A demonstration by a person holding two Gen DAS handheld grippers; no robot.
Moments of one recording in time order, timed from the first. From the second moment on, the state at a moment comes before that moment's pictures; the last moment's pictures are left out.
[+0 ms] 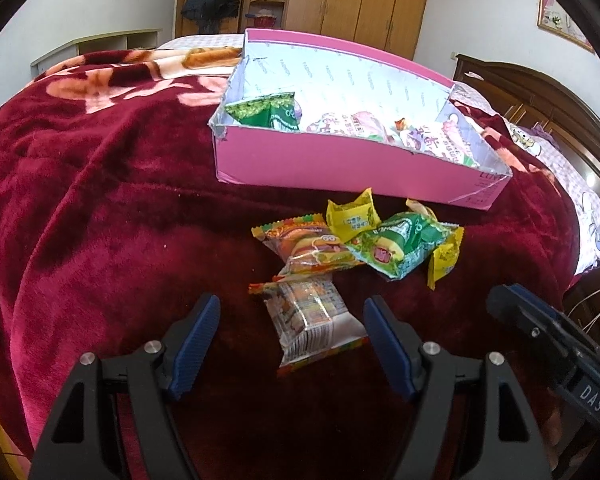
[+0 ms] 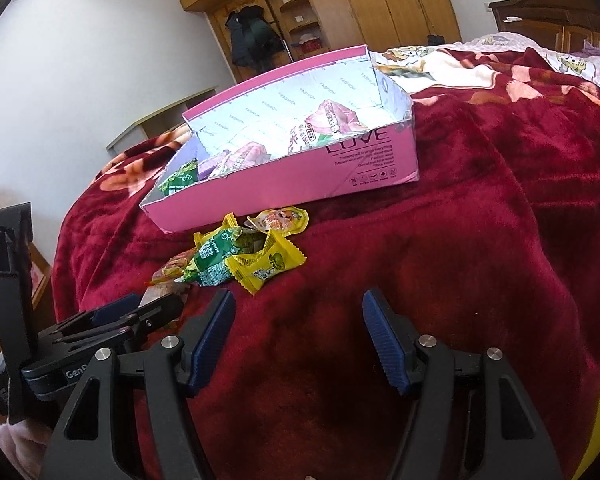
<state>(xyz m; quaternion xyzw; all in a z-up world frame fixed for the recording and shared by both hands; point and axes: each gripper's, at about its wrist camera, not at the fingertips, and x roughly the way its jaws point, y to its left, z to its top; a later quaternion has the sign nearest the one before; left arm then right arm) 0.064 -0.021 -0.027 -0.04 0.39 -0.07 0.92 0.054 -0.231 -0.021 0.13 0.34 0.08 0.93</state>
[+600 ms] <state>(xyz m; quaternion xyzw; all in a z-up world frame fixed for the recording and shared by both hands) 0.060 -0.008 -0.023 -0.03 0.37 -0.08 0.93 0.055 -0.224 -0.023 0.12 0.34 0.08 0.93</state>
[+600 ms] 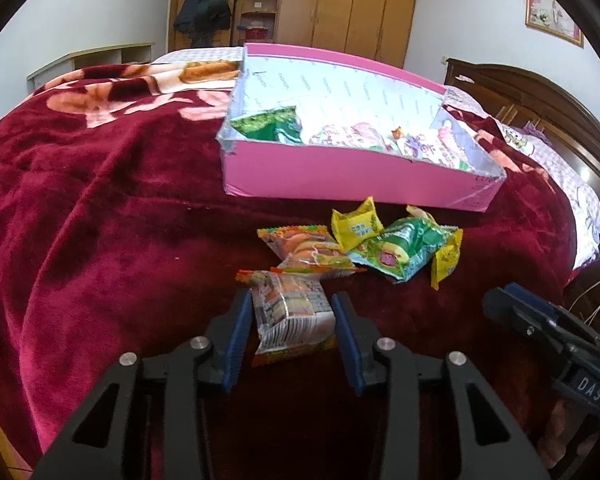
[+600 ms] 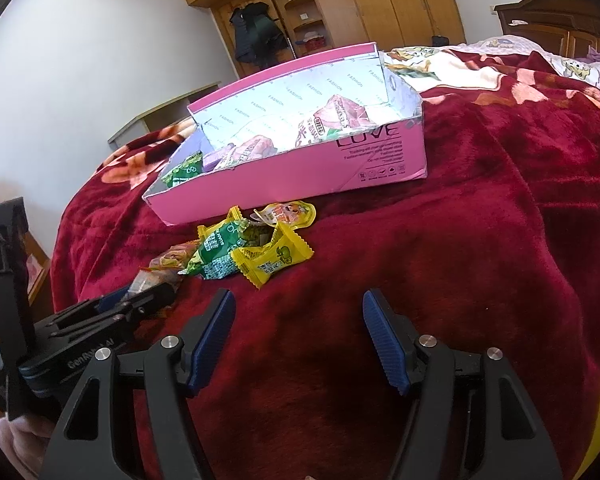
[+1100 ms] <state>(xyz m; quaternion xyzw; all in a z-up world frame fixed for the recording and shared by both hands) 0.065 0.017 -0.030 -0.05 0.36 -0.04 0.93 0.088 -0.201 -0.020 0.03 0.35 0.08 0.93</state>
